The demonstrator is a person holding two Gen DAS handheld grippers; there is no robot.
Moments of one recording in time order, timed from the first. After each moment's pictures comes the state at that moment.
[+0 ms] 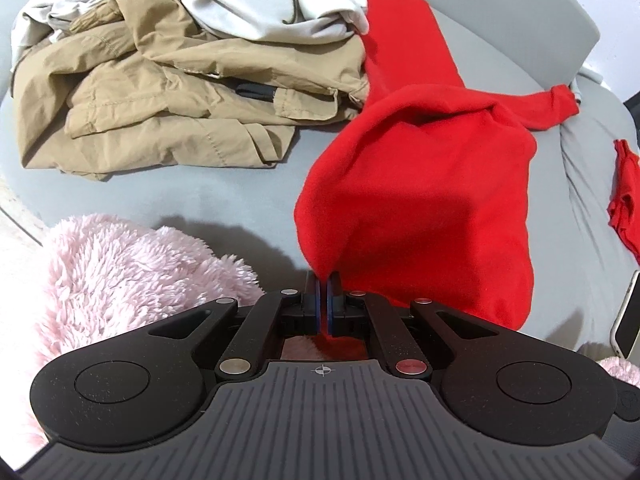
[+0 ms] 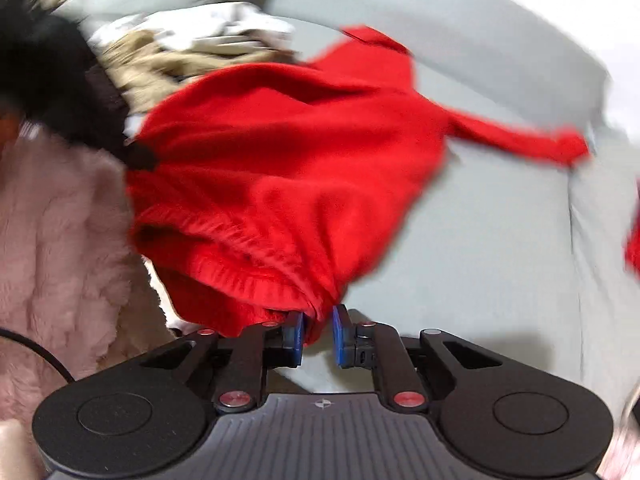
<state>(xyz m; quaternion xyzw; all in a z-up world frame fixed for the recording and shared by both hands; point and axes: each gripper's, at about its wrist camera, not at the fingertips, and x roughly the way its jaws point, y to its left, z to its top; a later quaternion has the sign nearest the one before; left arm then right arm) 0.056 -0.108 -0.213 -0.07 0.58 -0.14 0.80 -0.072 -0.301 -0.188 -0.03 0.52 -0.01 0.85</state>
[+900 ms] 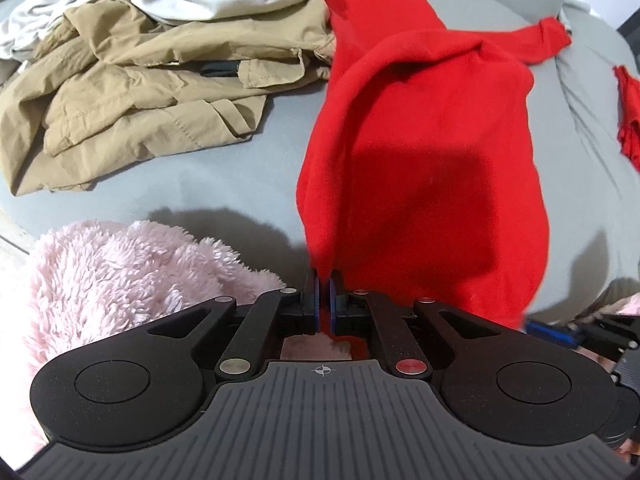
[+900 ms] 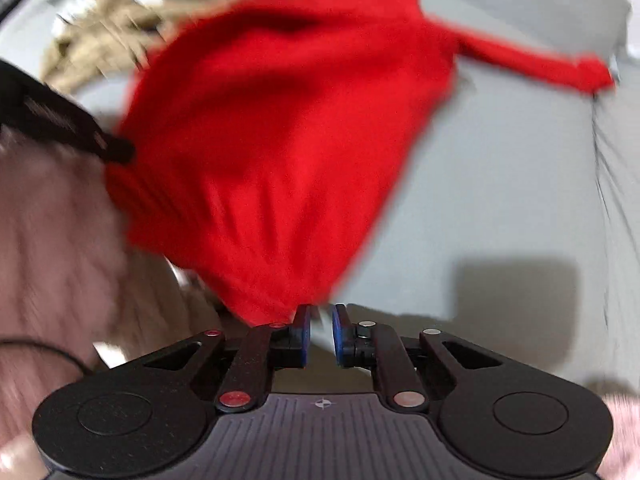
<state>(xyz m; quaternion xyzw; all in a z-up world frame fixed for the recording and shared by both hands) 0.051 -0.125 -0.215 0.02 0.61 -0.17 0.78 -0.049 -0.328 -0.195 -0.02 0.60 0.01 0.80</state>
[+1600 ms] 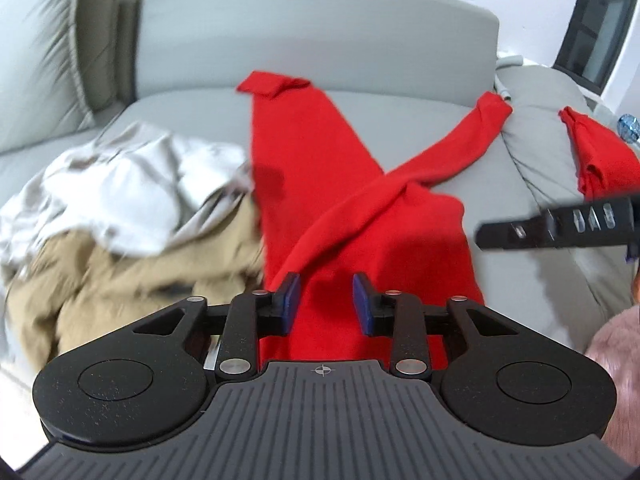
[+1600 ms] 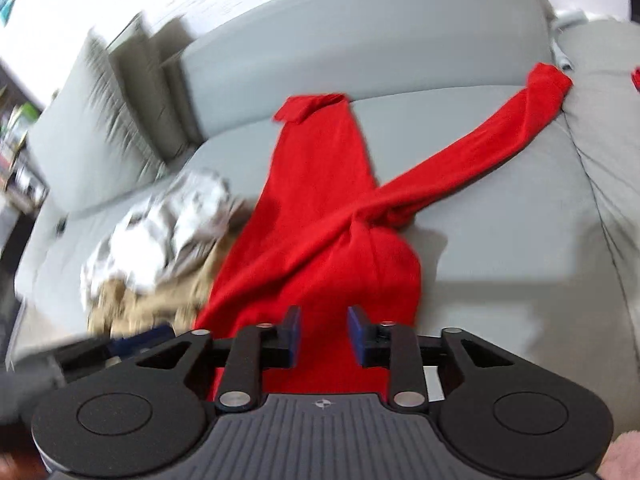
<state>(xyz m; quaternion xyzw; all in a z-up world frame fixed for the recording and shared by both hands) 0.089 -0.198 -0.155 0.08 0.41 -0.25 0.88 0.077 -0.397 -0.127 0.26 0.43 -0.04 0.86</state>
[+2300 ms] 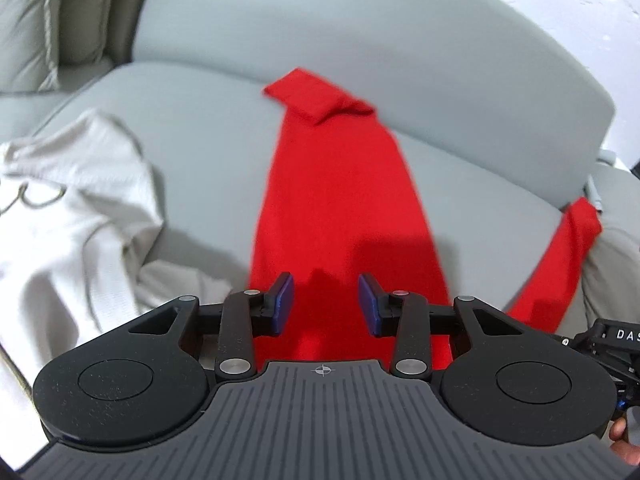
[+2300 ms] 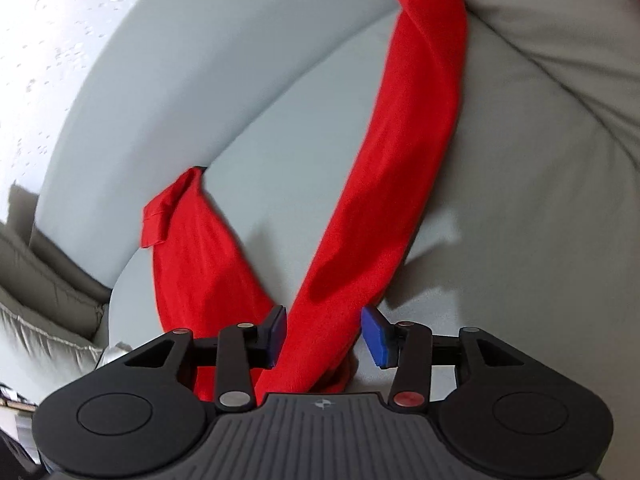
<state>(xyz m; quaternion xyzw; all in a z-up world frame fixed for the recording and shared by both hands) 0.301 -0.233 -0.221 -0.06 0.46 -0.18 0.87 0.175 -0.495 -0.218 0.45 0.41 -0.19 0.77</state>
